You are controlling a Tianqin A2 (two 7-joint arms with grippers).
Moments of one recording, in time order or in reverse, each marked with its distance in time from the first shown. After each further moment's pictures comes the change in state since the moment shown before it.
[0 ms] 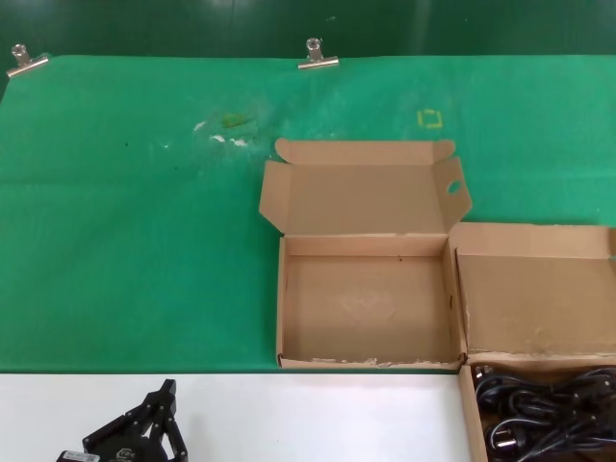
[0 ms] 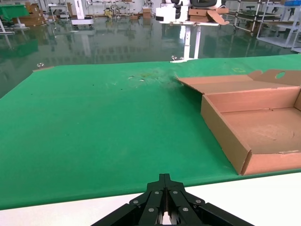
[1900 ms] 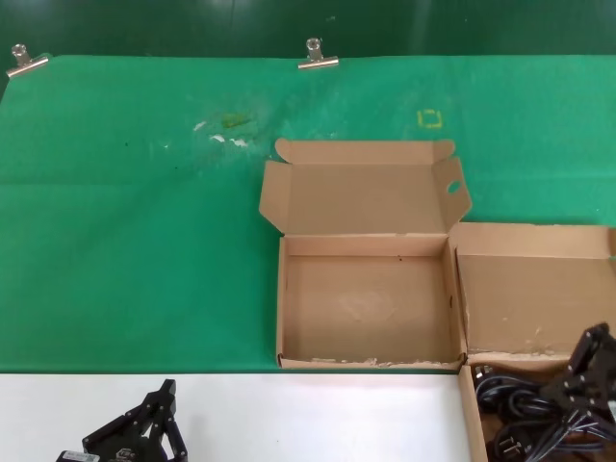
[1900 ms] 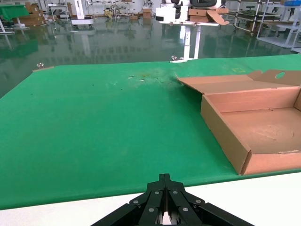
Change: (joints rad) left arm 0.000 0.000 0.000 0.000 0.000 0.000 0.000; right arm 0.061 0.001 0.039 0.133 0.005 -0.021 0.078
